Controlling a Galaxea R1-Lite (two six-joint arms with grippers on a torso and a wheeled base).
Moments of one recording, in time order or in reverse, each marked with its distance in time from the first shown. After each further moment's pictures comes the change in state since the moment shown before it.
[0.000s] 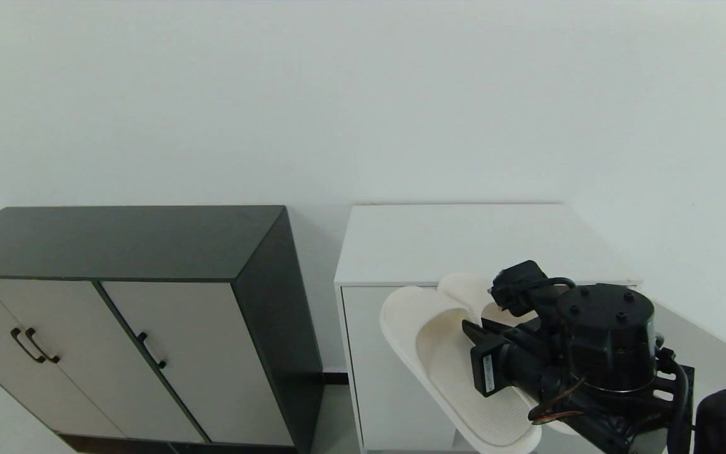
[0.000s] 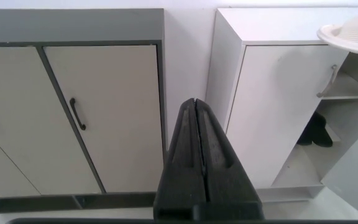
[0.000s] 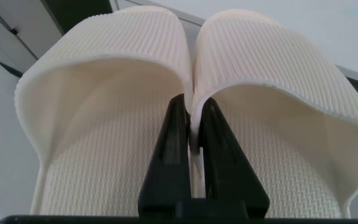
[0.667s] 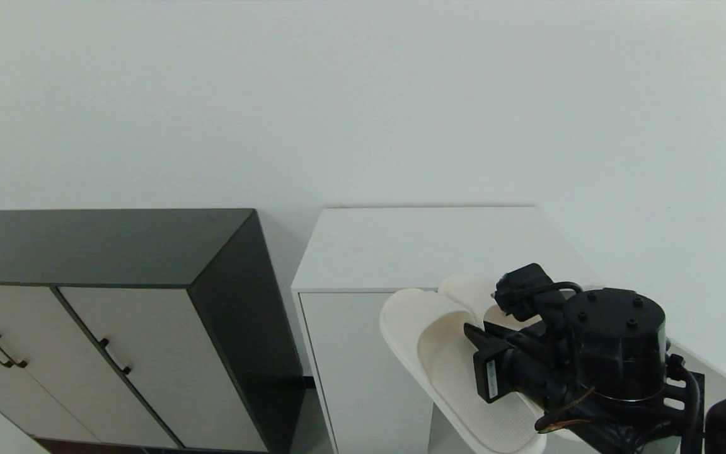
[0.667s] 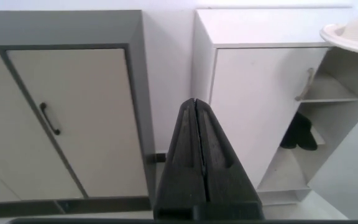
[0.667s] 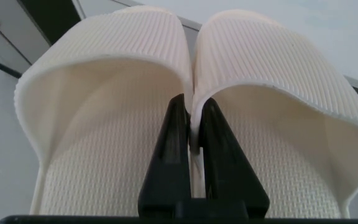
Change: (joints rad) left arm 0.000 0.000 0.000 0.000 -0.001 0.001; right arm 0.019 -0.020 0.020 -0.002 -0.013 -0.001
